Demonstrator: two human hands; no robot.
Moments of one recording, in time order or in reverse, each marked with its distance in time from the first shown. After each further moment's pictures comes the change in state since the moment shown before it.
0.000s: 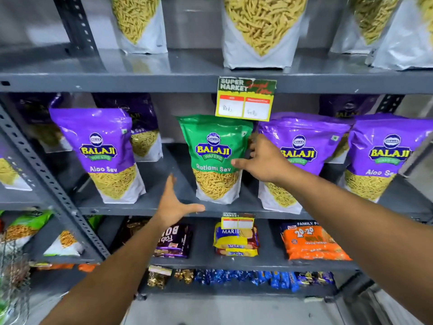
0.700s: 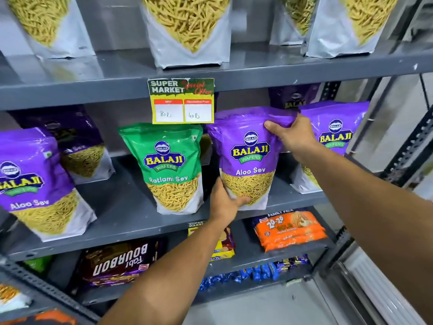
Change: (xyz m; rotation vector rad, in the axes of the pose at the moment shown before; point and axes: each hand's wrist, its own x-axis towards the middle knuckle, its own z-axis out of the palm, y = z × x) left_hand 0.016 0.076 0.209 -0.077 -0.112 0.159; right_hand 0.020 0.101 -0.118 0.433 0.563 0.174
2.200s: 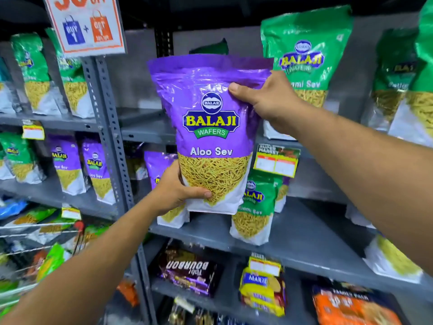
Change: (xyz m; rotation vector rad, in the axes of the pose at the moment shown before) left_hand -0.143 0.165 -0.305 -0.082 0.176 0.222; right_hand -0.131 -0.287 0.111 0.189 -0.628 -0.575
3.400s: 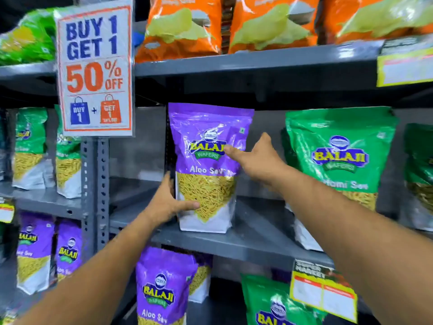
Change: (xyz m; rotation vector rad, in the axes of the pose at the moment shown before) left_hand 0.205 0.038 -0.102 0.068 0.145 0.253; right_hand 0.149 0.010 0.056 -0.154 0.108 0.152
